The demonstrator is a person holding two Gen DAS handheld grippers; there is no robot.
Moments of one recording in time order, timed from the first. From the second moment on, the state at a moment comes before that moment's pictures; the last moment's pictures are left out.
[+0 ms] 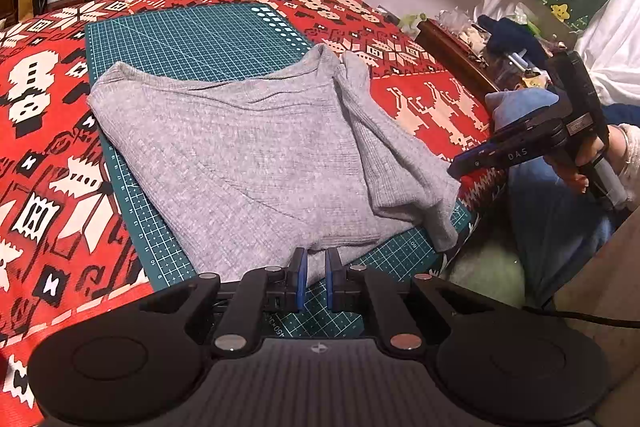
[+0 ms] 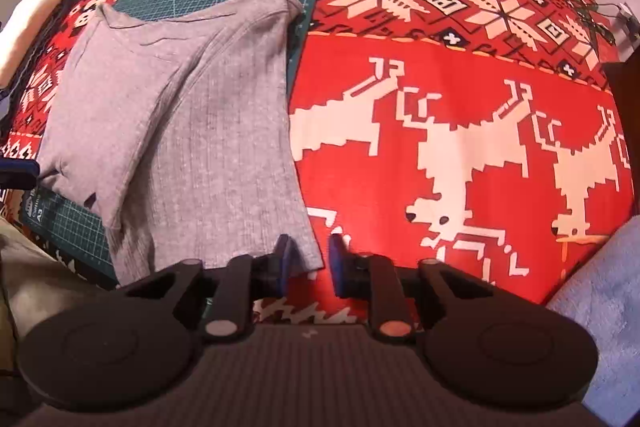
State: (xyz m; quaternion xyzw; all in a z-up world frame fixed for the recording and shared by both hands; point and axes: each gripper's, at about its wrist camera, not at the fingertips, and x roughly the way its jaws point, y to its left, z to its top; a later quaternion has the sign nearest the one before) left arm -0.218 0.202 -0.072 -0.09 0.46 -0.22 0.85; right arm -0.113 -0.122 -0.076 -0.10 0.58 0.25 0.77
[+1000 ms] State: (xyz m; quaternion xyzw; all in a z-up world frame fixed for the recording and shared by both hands) left arm -0.213 0.228 -0.063 -0.10 0.44 -0.18 0.88; right arm -0.044 0.106 -0.024 -0.07 0.51 0.45 0.73
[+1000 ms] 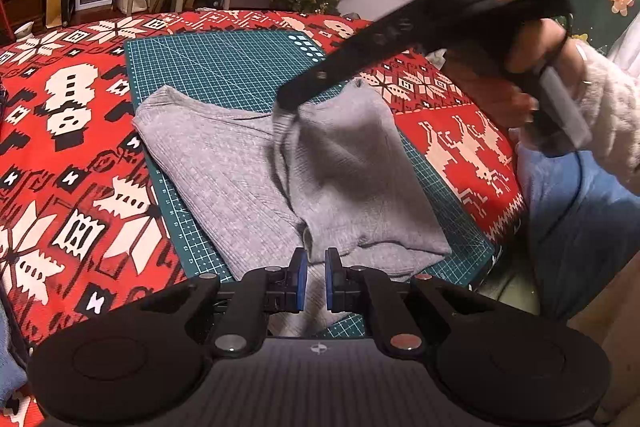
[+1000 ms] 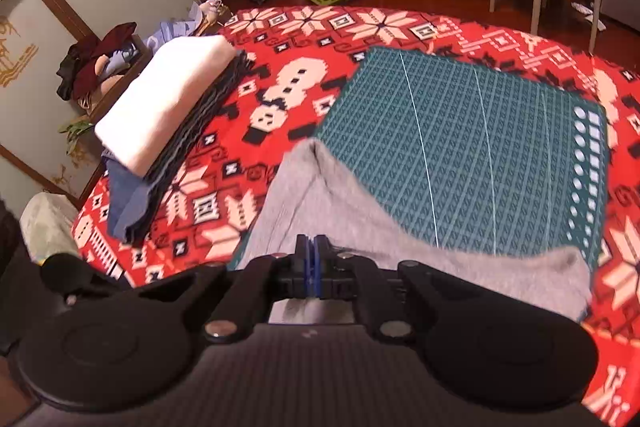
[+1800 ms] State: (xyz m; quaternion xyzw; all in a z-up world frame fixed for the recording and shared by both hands) left arm -0.205 0.202 -0.057 -0.12 0.43 -0.23 0.86; right arm -0.032 0.095 -0.027 -0.03 0.51 0.46 0.73
